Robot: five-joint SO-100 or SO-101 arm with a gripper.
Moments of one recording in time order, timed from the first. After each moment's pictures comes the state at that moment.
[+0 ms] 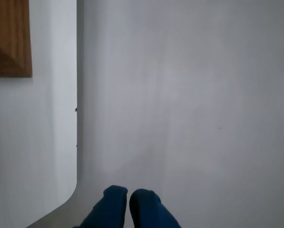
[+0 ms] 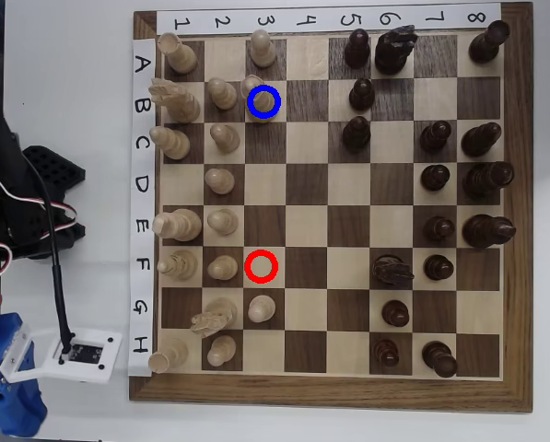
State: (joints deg) arm 79.5 175.1 163.1 43.4 3.5
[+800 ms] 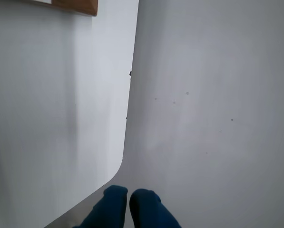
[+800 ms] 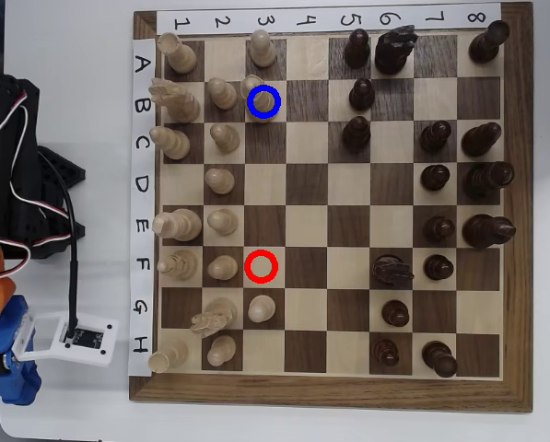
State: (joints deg) arm 88.1 192.7 181.6 47.0 -2.5
